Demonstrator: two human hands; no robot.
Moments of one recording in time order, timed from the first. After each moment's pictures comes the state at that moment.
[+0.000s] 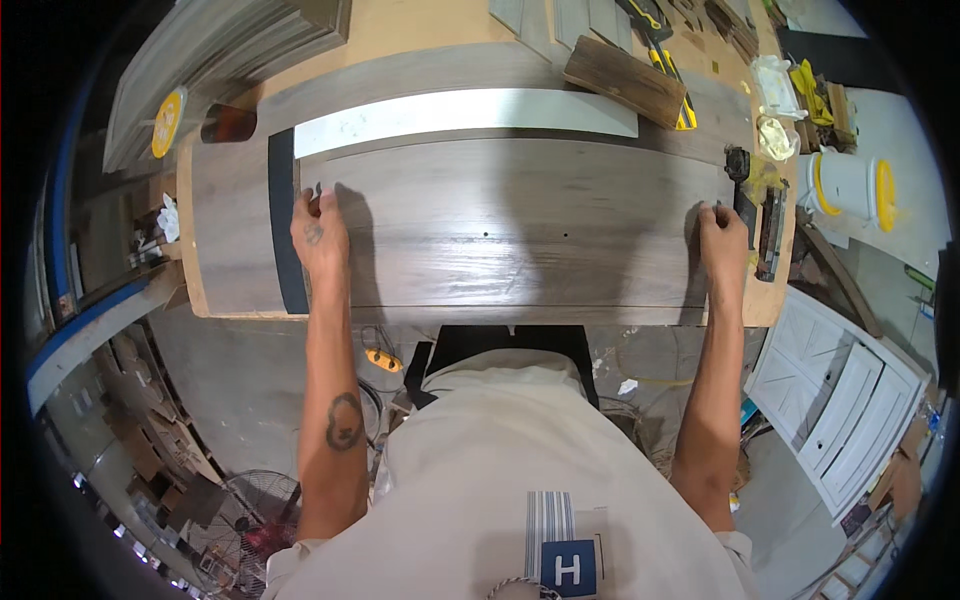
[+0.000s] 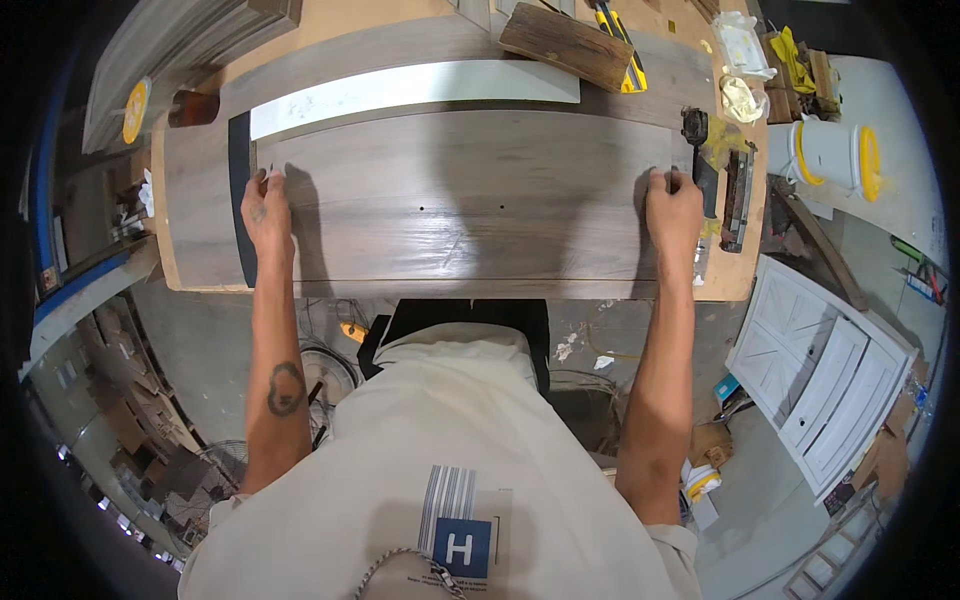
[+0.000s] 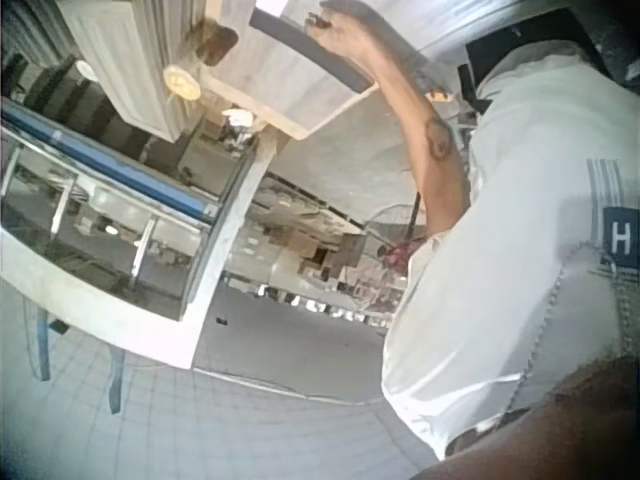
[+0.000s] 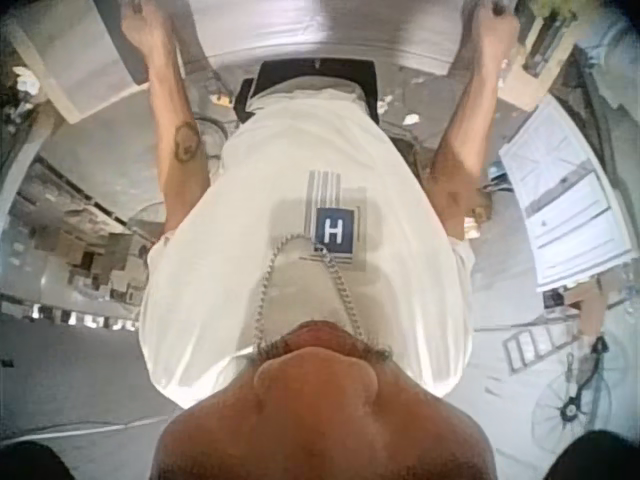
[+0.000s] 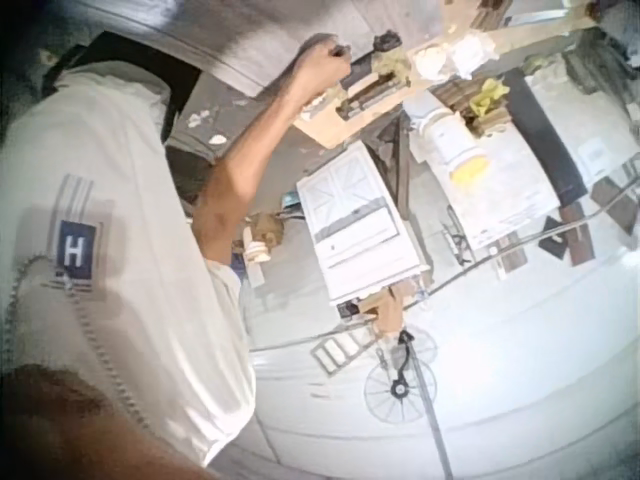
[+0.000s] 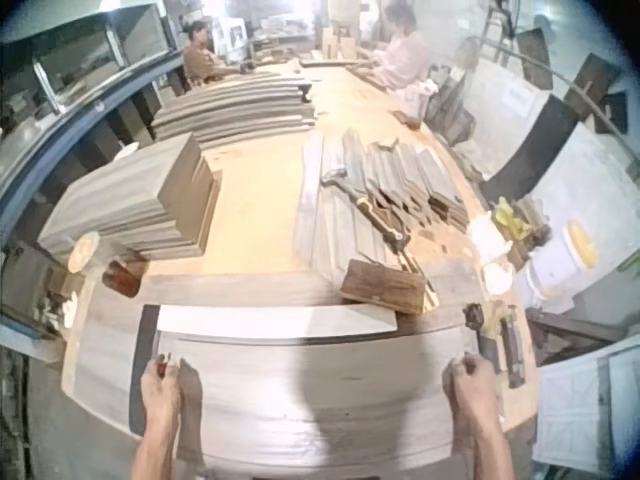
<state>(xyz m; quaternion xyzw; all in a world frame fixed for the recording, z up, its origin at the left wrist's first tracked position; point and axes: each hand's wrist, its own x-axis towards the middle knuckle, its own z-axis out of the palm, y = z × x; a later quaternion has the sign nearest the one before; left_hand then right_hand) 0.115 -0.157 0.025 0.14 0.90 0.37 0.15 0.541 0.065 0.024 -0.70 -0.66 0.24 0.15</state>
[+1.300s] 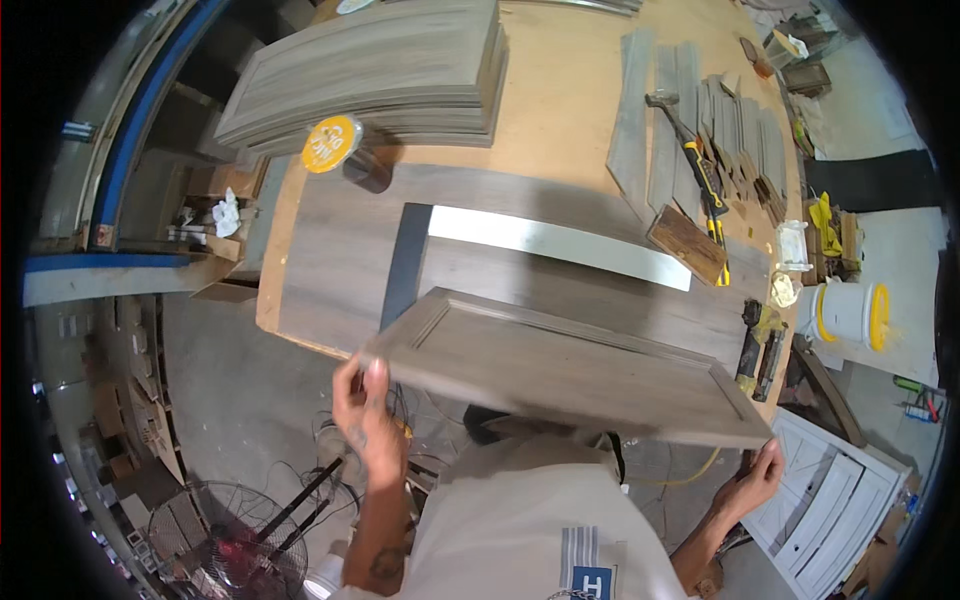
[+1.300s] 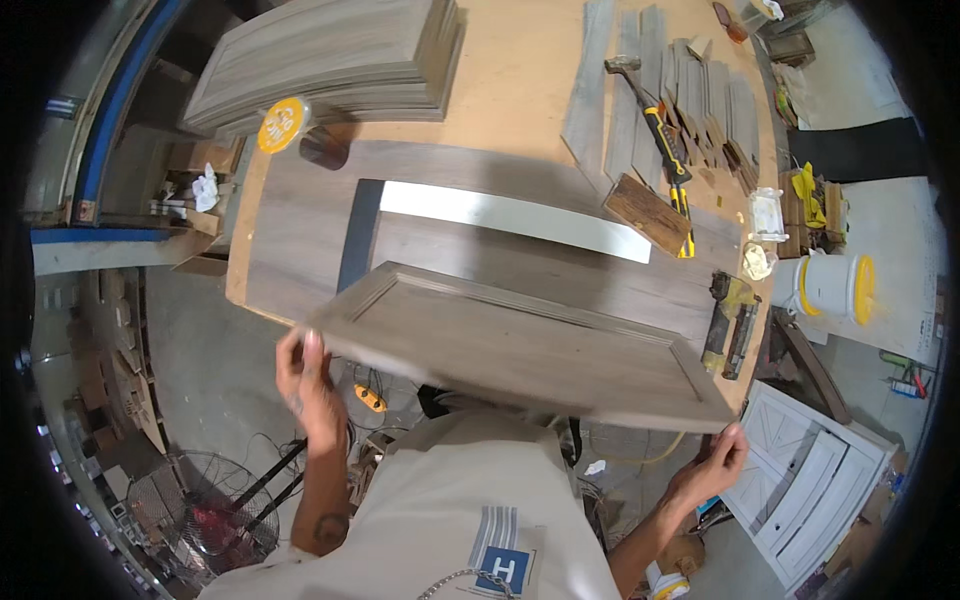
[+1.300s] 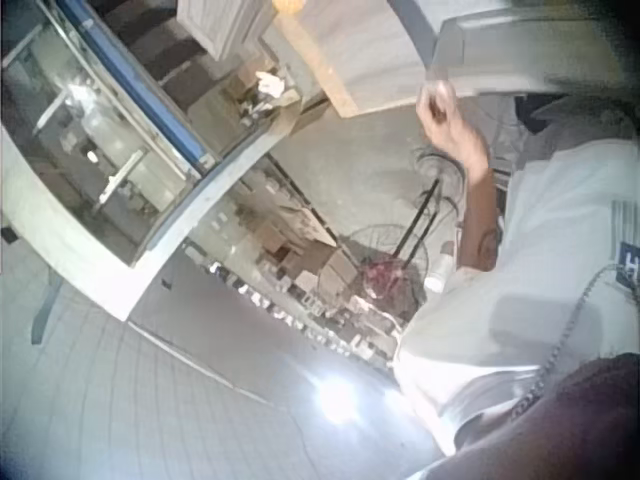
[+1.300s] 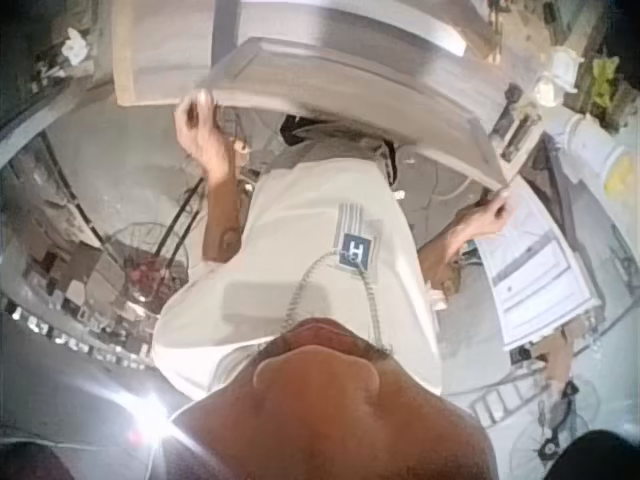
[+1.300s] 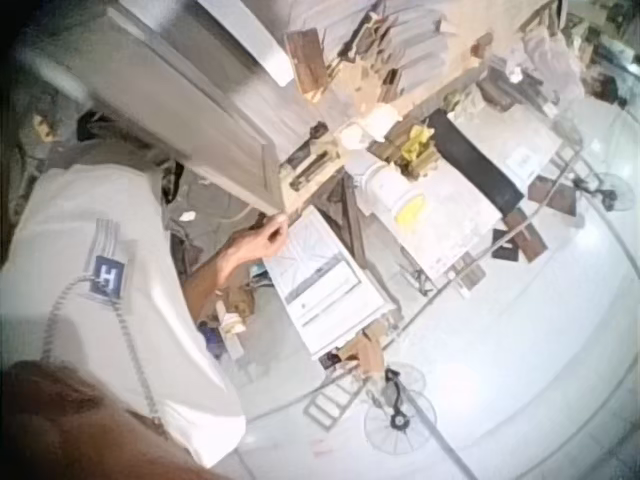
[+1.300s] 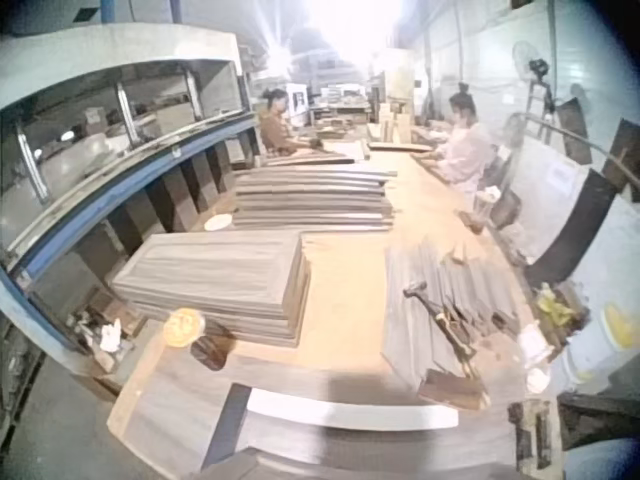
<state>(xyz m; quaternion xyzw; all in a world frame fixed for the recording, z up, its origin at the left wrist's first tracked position) 0.155 -0.257 0.178 0.02 0.75 0.66 0.09 0.561 -0.065 0.168 -0.67 -0.41 0.31 0.53</state>
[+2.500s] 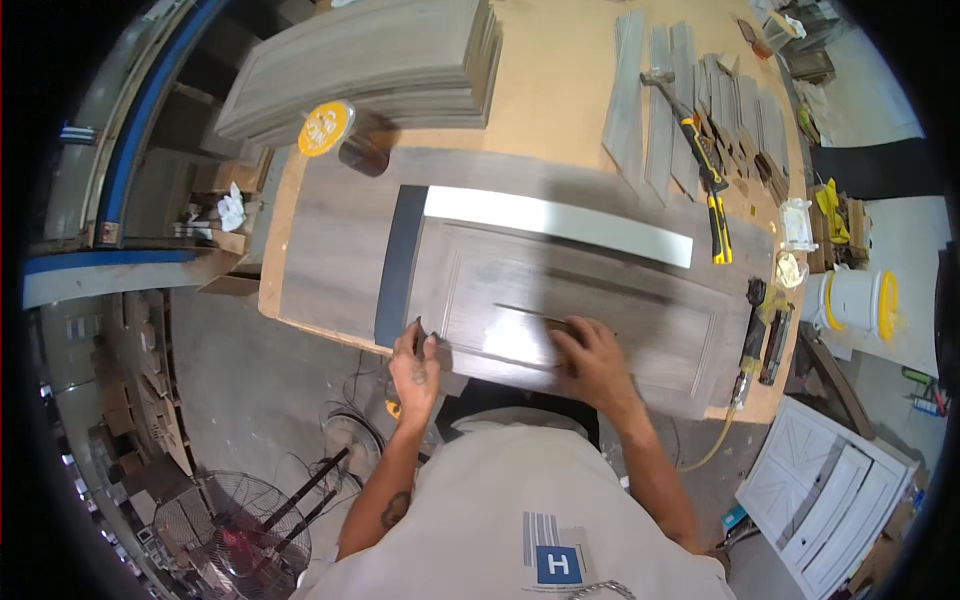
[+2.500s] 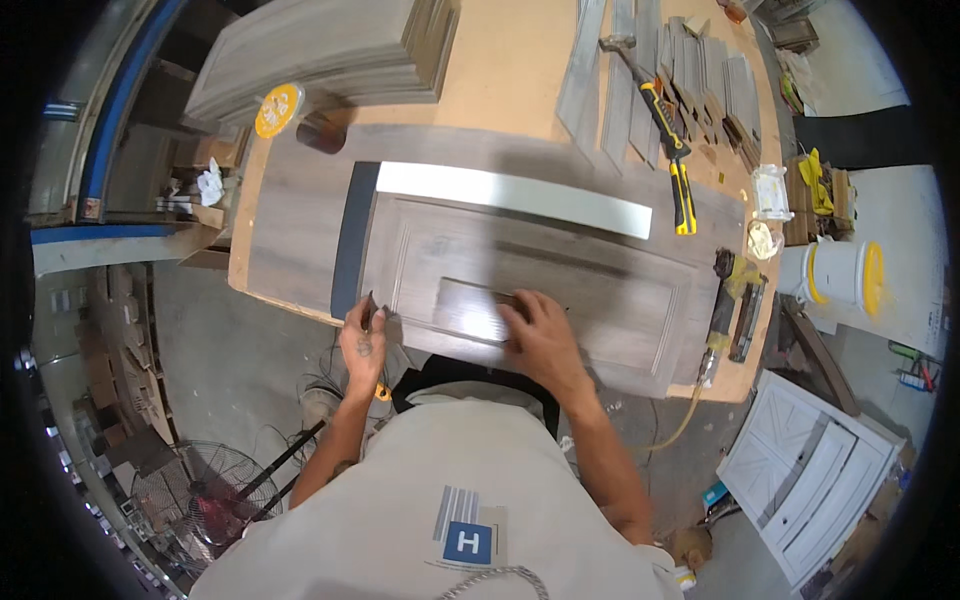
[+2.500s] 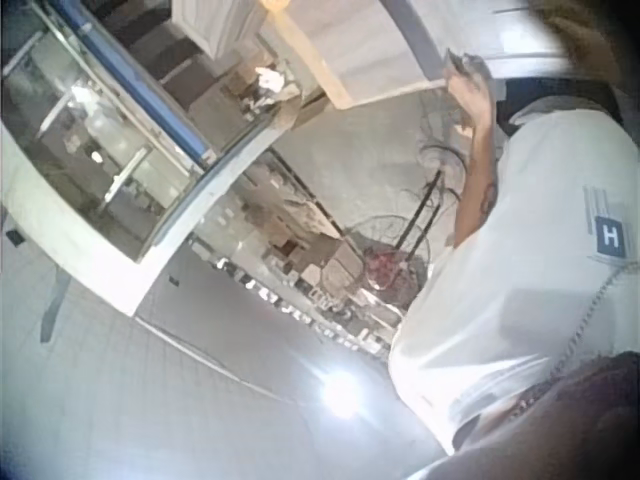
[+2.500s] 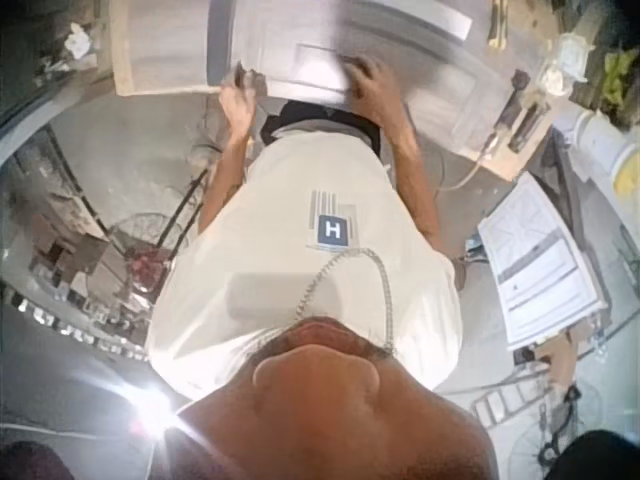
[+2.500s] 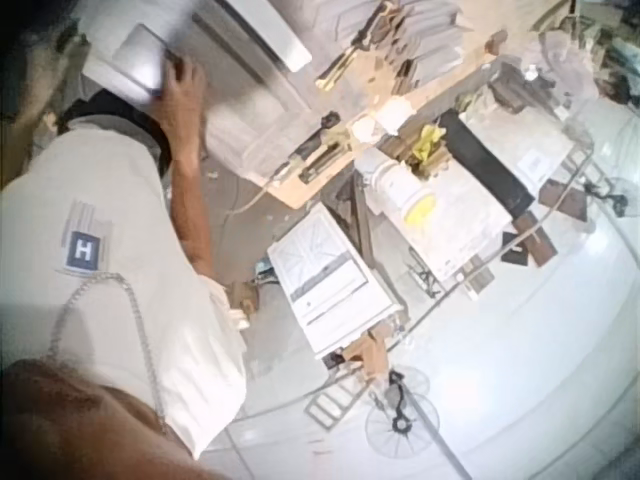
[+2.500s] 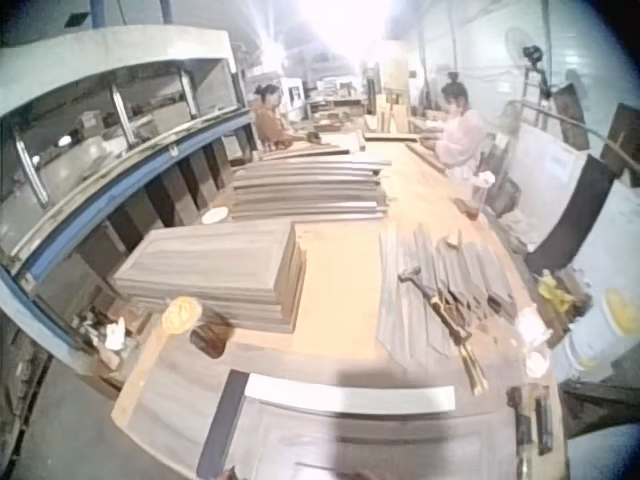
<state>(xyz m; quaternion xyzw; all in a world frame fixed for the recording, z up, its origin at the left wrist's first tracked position) 0.161 -0.280 0.055 0.21 0.91 0.33 0.11 0.371 -0.073 0.077 -0.24 -0.91 0.32 0.09</state>
